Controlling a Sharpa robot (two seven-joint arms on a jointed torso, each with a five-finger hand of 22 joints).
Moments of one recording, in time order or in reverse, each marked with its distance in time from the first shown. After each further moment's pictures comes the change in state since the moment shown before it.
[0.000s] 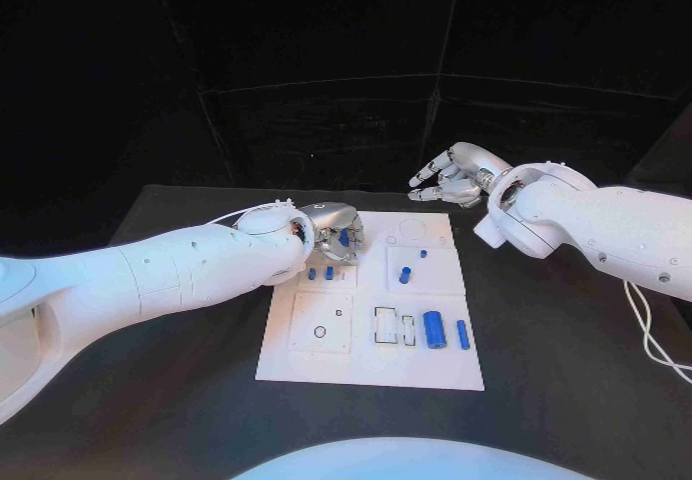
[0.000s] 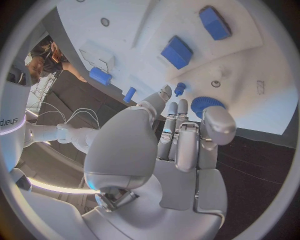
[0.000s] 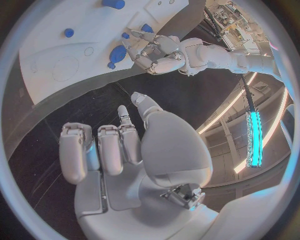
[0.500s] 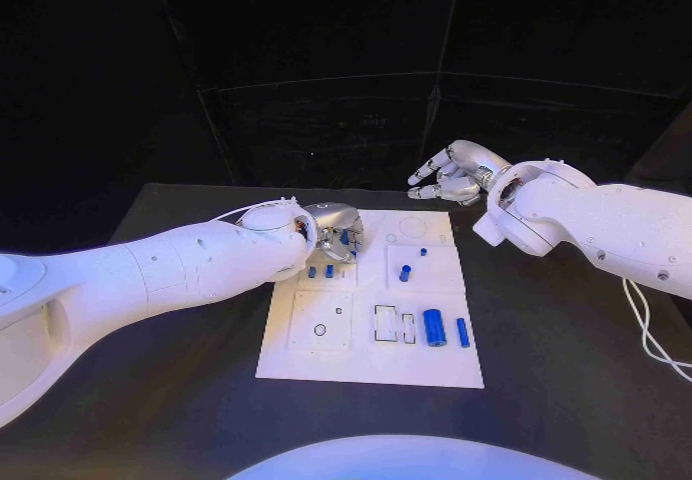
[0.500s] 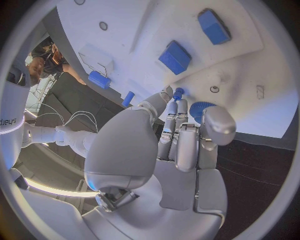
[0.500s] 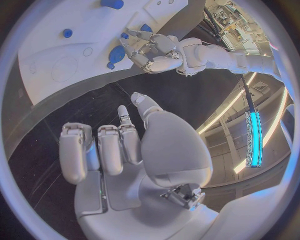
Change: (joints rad) left arm -0.003 0.022 0.001 -0.030 -0.011 0.042 -0.007; left_hand 0.005 0.005 0.018 -0.007 0.000 0.019 0.001 -0.010 -0.012 0.008 -0.001 -0.019 -0.023 0.000 0.000 0.000 0.000 0.000 0.001 -0.002 0.000 0.001; right arm 0.000 0.002 0.000 0.000 0.000 0.002 0.000; right_hand 0.000 0.000 0.003 0.003 0.000 0.000 0.000 0.000 0.000 0.000 0.000 0.000 0.000 0.000 0.000 0.000 0.000 0.000 0.000 0.000 0.000 0.000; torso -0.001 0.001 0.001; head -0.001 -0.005
